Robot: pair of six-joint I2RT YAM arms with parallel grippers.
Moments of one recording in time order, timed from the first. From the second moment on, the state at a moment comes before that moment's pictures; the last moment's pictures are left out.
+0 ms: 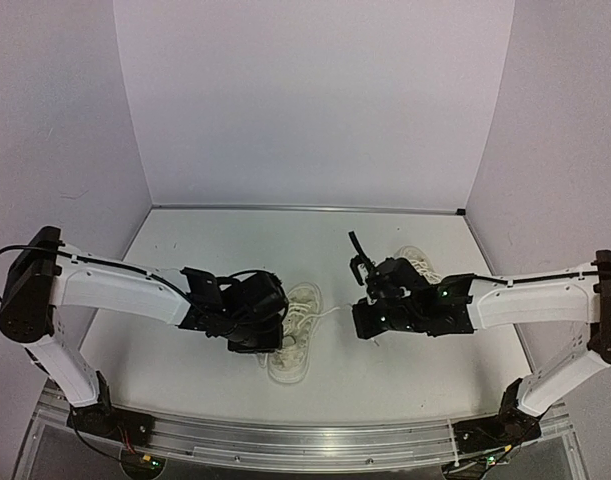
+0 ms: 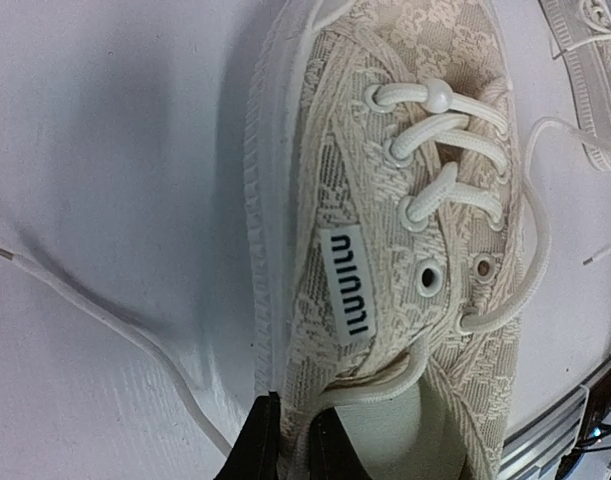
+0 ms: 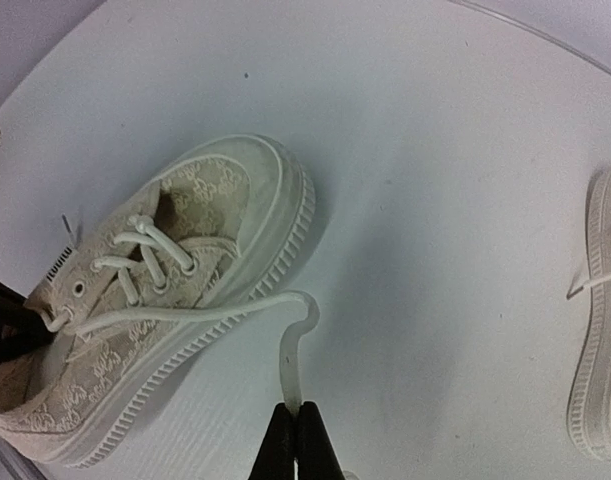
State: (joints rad) left arm -1.15 1.63 1.05 -0.47 -0.17 -1.05; right arm 1.02 1.46 0.88 -0.22 0.30 0.43
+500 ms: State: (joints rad) left arm -1.16 1.82 1.20 -0.48 -0.25 -1.17; right arm 1.02 1.44 0.83 -0.26 0.28 0.48
